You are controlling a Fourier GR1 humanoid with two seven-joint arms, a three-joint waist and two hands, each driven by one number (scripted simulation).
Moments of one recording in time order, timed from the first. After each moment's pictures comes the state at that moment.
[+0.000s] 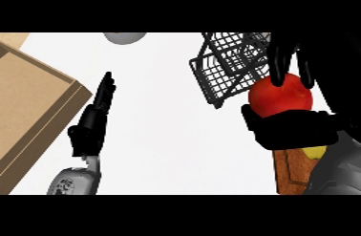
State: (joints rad) left arm -0.14 0.02 -0.08 -1.57 -0.17 0.17 0.07; right arm -0.89 0.00 0.00 -2.05 0.94 1.00 0.84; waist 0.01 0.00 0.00
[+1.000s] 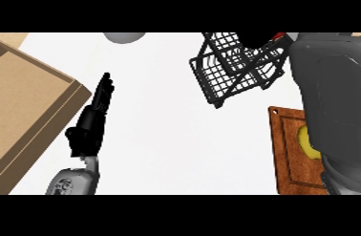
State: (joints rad) left arm -0.14 0.03 -0.07 -1.56 -0.17 0.16 0.03; right arm -1.12 -0.20 -0.03 -1.45 0.99 0.67 0.66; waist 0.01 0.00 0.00
